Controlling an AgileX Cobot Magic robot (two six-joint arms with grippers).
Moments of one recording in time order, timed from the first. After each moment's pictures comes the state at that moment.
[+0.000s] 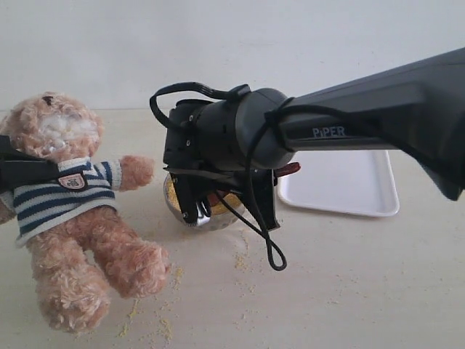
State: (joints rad) left arm 0.31 1.54 -0.63 -1.48 0.87 1.30; right arm 0.92 2.14 -1.54 -0.85 1.05 -0.47
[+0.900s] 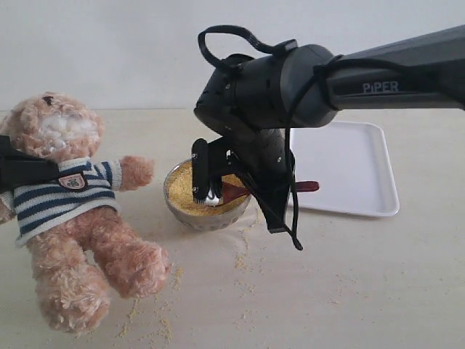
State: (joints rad) left arm 0.31 1.54 -0.63 -1.48 0.87 1.30; right arm 0.82 2.08 -1.54 -0.55 1.06 -0.55
